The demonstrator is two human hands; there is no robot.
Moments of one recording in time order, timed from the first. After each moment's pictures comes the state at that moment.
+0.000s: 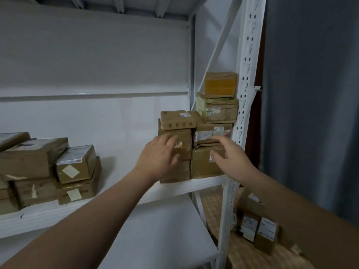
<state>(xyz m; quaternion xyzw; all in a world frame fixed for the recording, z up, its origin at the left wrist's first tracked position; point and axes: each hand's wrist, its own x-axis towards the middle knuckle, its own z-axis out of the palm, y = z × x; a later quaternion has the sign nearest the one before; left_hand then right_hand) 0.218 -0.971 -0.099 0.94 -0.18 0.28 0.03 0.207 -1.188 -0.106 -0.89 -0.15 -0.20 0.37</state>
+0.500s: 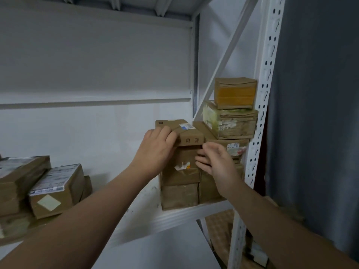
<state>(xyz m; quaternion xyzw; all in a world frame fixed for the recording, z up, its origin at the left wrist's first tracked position) 0.331 -0.940 -0.075 0.85 -0.26 0.46 -0.02 0.303 -1.120 -0.101 -0.62 -0.05 -0.10 0.78</state>
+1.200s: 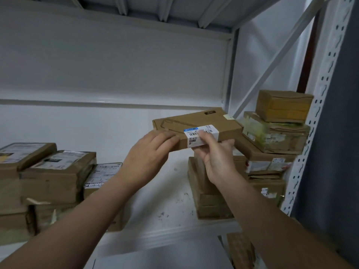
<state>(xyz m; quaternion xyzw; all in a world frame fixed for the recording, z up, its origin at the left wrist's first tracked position) 0.294 -0.810 -0.070 0.78 -0.32 0.55 0.02 0.308 -0.988 -0.053 -0.44 -0.10 -0.12 0.88</state>
